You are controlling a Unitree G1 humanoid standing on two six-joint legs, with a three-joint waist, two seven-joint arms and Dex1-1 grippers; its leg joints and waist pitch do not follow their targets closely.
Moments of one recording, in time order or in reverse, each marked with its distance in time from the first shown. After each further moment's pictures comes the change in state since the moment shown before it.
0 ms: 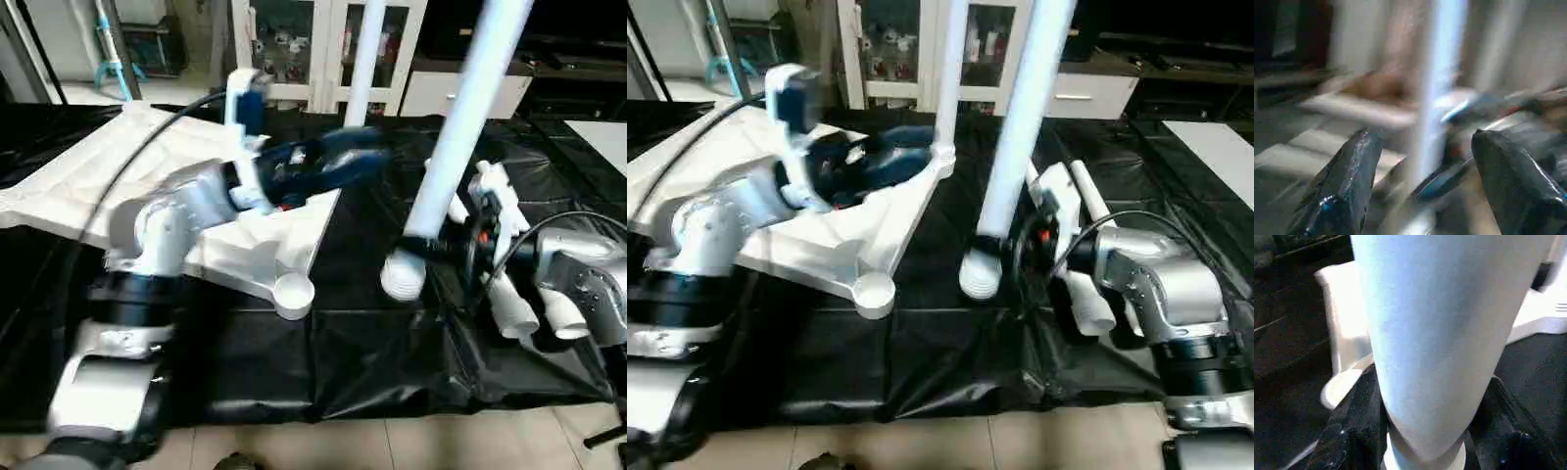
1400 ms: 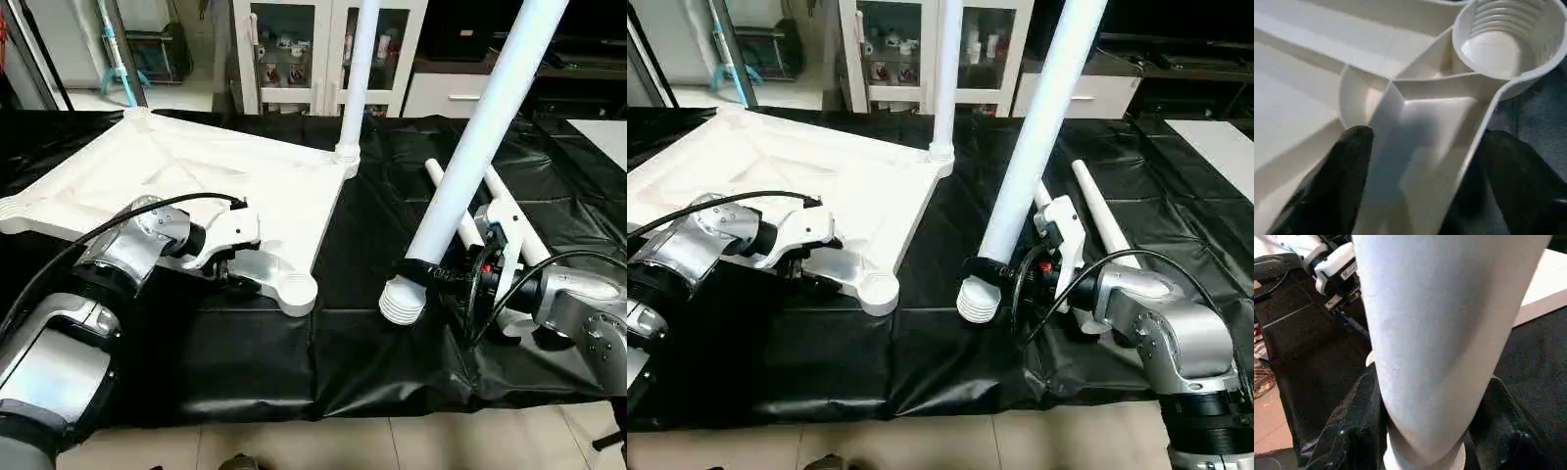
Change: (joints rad) left arm -0.112 0.166 -0.367 0.604 0.600 -0.547 -0.183; right arm 0.187 -0.036 0.011 -0.212 0.056 0.071 0.045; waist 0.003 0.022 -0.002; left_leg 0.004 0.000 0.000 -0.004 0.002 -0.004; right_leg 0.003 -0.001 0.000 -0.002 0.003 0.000
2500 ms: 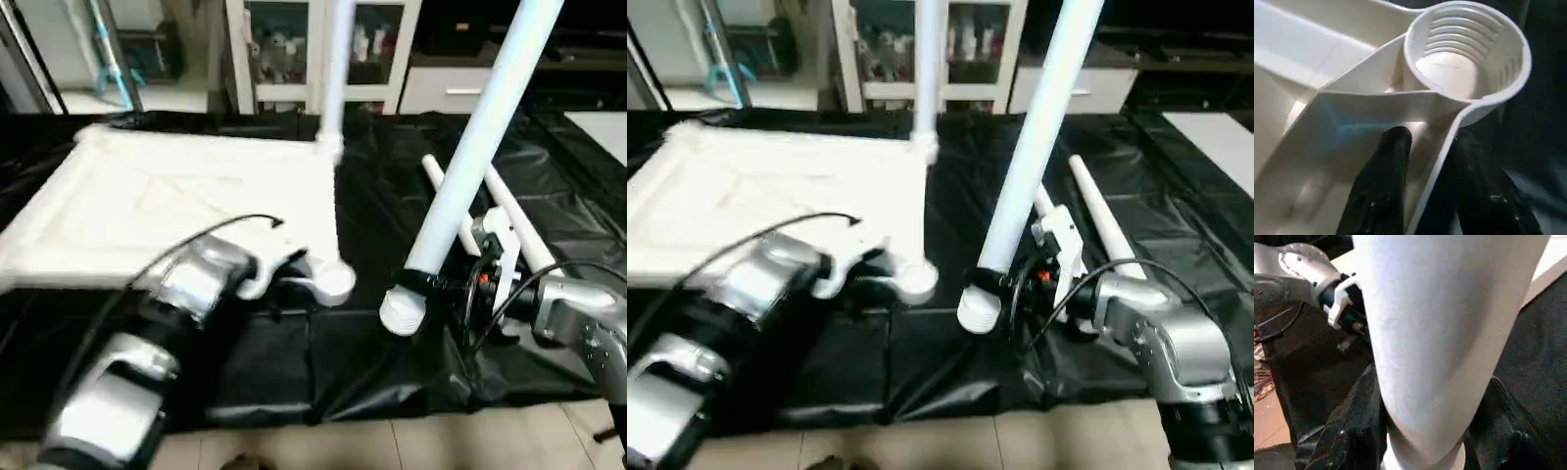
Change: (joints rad) left arm 0.189 -0.257 0.105 -0.343 -0.047 0.529 0.221; right arm 0.035 0.000 0.009 -0.003 -0.003 -0.003 -0.007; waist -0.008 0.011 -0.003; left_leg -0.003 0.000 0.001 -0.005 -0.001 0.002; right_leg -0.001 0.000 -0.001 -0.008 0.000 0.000
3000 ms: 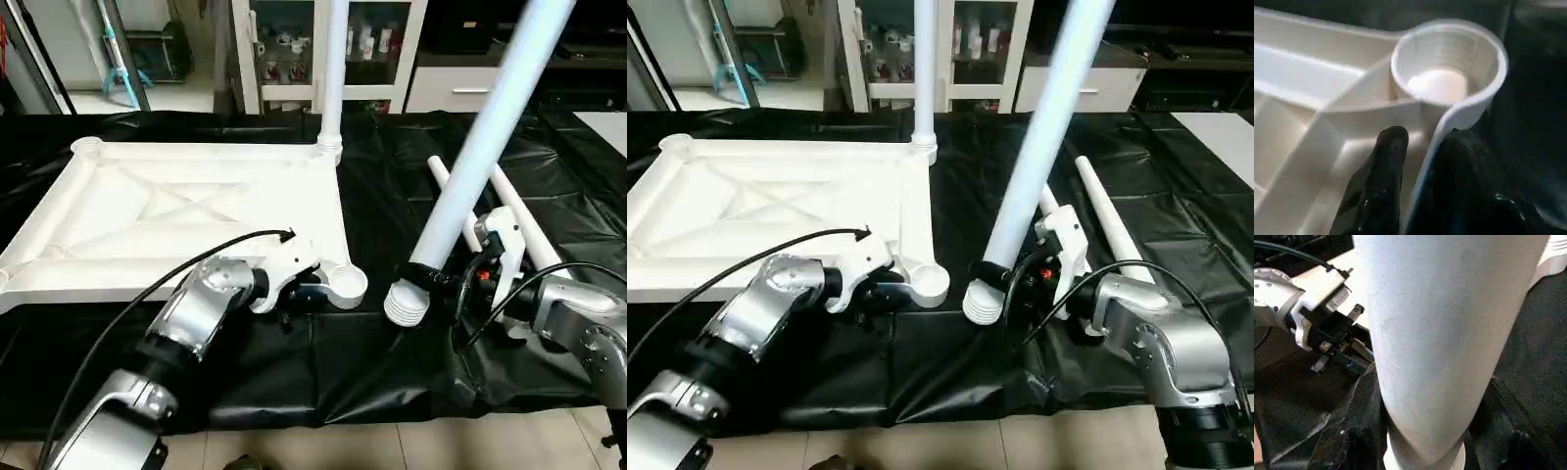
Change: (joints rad) left arm 0.136 0.007 0.032 -0.127 -0.023 -0.211 0.060; right arm 0.029 0.031 -0.034 -0.035 -0.014 -0.022 -0.081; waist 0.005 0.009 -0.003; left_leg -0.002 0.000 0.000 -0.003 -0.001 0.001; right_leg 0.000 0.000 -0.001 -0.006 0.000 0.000
